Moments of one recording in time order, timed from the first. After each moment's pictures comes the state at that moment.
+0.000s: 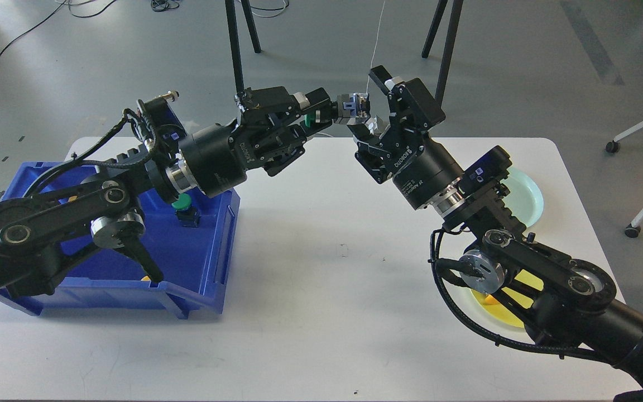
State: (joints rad) left arm -0.89 0.56 -0.32 -1.39 0.50 -0.33 -0.49; right arm 0.60 -0.25 0.63 1.38 -0.60 -0.06 0.49
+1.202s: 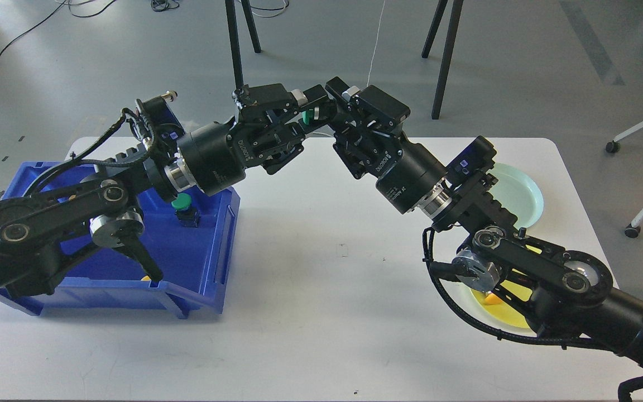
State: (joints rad) left arm -0.89 0.57 -0.33 -1.39 0.49 -0.33 -0.49; right arm 0.67 -0.27 0.54 1.41 -0.65 -0.05 0.49
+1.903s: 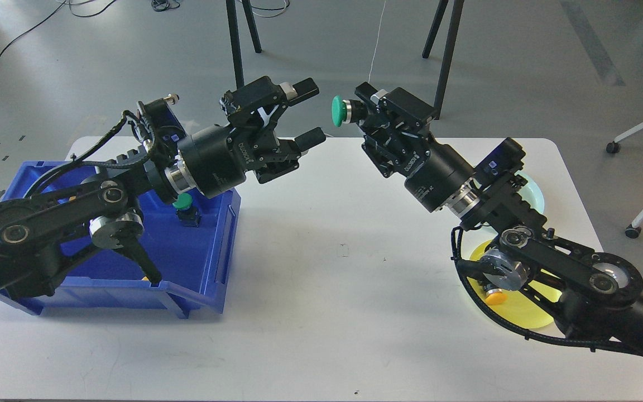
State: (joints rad) left arm -0.88 0.57 -0.33 -1.39 0.49 -0.35 -0.49; right arm 0.61 -0.41 0.59 1.39 -0.65 -0.06 0.49
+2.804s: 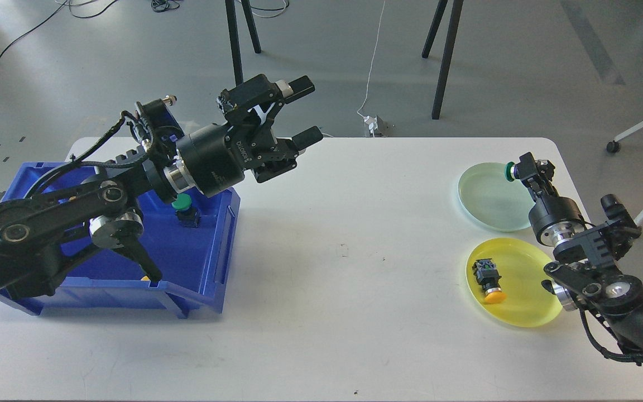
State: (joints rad) left arm -0.88 0.56 -0.33 -1.37 0.47 -0.35 -0.49; right arm 0.68 -0.25 0.23 0.38 -0.72 -0.49 0.49
